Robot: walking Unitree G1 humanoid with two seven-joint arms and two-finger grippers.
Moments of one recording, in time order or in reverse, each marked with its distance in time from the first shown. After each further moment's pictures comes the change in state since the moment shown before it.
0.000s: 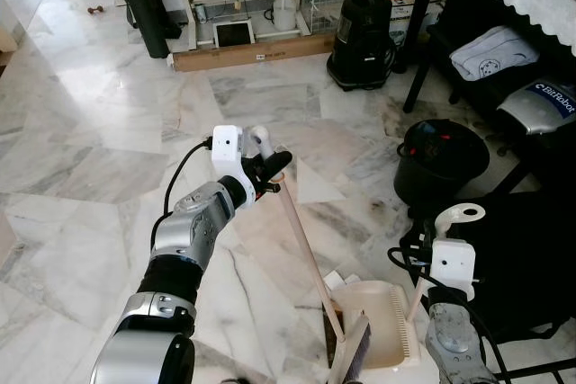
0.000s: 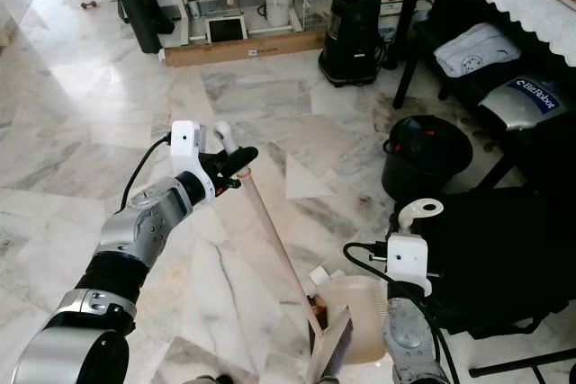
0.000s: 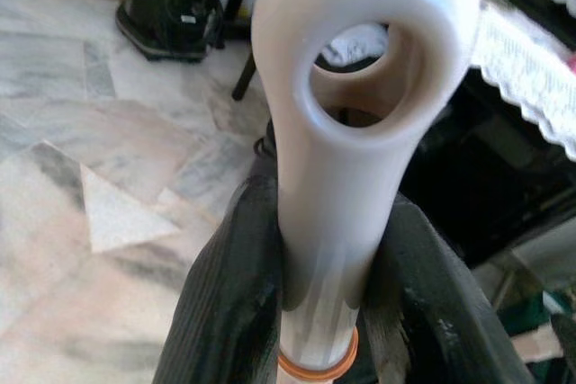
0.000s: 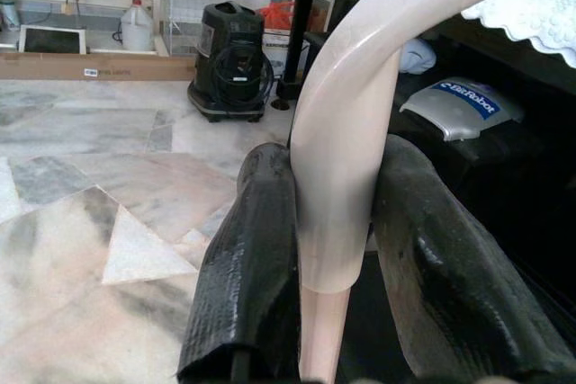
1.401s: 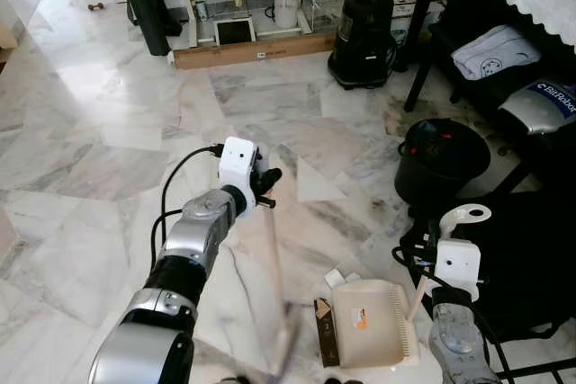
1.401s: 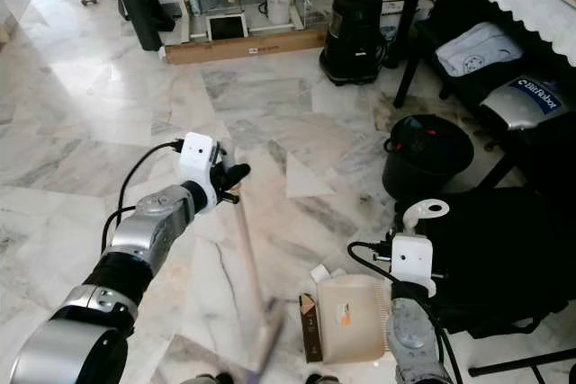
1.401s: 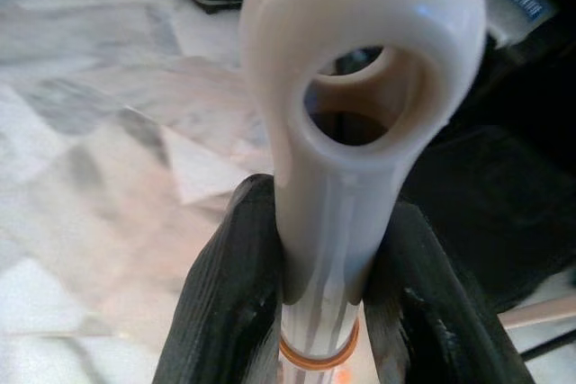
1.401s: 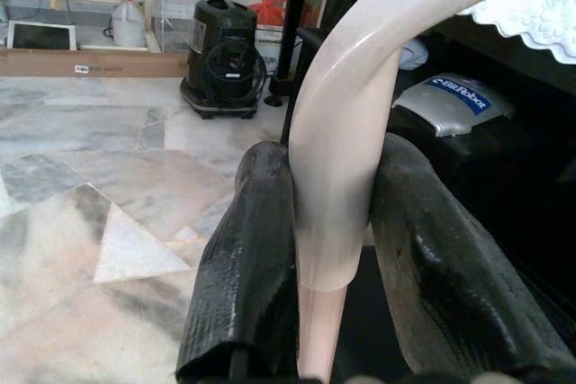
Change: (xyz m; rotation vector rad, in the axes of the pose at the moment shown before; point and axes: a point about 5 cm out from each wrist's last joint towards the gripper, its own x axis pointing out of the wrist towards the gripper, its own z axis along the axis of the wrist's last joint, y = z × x) left arm 0.009 0.004 -0.024 0.183 0.151 0.115; right arm 0.000 -0.005 -0.001 0.001 0.002 -0.014
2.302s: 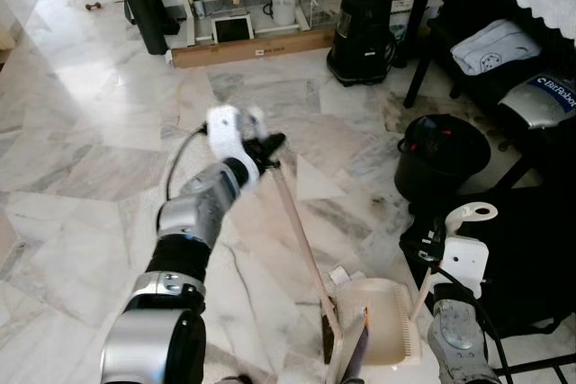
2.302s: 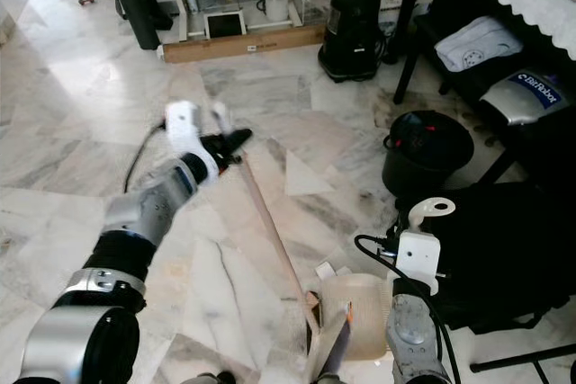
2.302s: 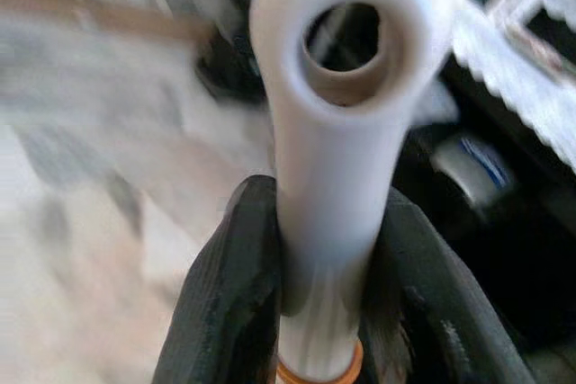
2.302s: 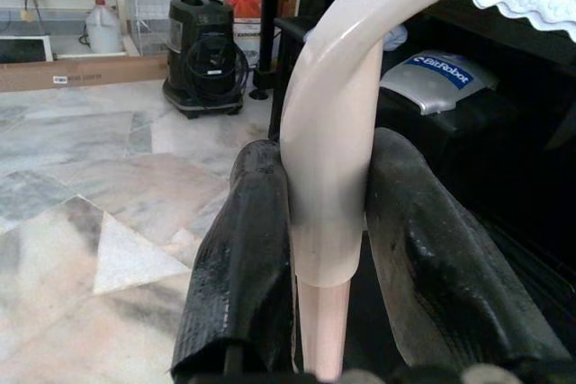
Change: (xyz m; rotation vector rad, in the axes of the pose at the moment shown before) left arm -0.009 0.018 0.058 -0.201 -0.284 0.093; right arm 0.003 -0.001 0.003 0.071 0.008 -0.039
